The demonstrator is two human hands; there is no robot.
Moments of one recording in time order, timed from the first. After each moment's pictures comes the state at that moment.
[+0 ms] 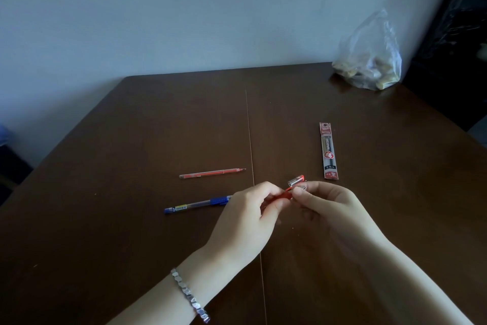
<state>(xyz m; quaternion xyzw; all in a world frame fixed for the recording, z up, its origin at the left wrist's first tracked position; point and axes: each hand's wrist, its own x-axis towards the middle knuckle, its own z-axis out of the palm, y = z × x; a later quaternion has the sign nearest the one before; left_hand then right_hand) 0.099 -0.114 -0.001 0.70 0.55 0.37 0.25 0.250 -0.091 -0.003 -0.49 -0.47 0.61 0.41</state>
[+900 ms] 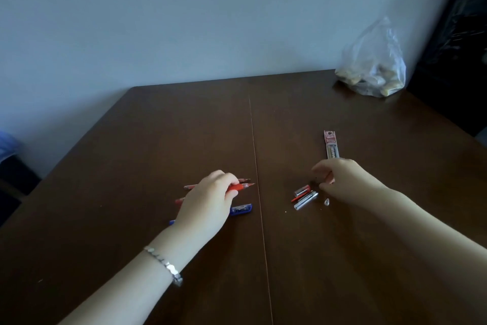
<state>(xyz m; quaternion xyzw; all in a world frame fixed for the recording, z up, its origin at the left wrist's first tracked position) 0.038 -0.072 -0.004 0.71 0.66 0.22 0.10 0.282 0.008 -0.015 -0.59 -0.77 0.19 0.13</state>
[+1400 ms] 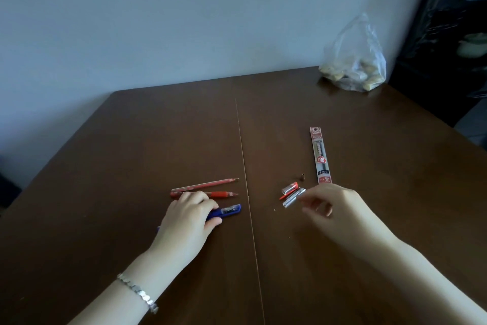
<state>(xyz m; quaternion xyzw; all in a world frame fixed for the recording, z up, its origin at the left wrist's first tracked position) 0.019 -0.084 -0.031 0.76 0.64 0.10 0.02 0.277 -0.073 -0.014 -0.52 -0.77 0.22 0.29</state>
